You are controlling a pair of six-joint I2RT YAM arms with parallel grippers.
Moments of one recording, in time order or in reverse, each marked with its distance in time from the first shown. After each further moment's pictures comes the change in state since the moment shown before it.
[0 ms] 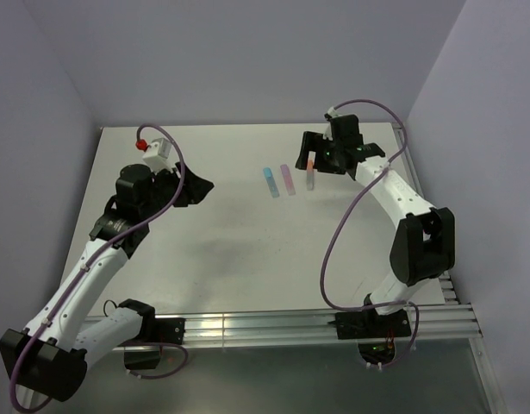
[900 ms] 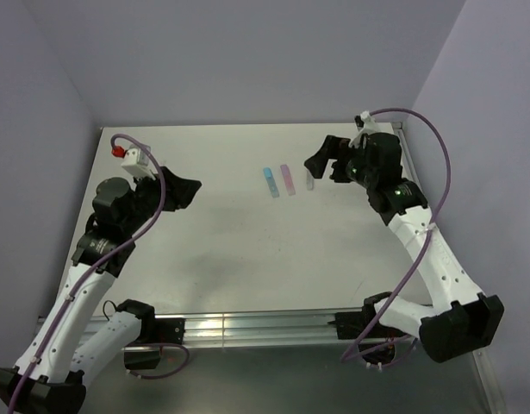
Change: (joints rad) left arm 0.036 -0.176 -0.024 -0.009 -0.019 0.022; right arm 0.000 -0.493 -0.247 0.114 -0.084 0.068
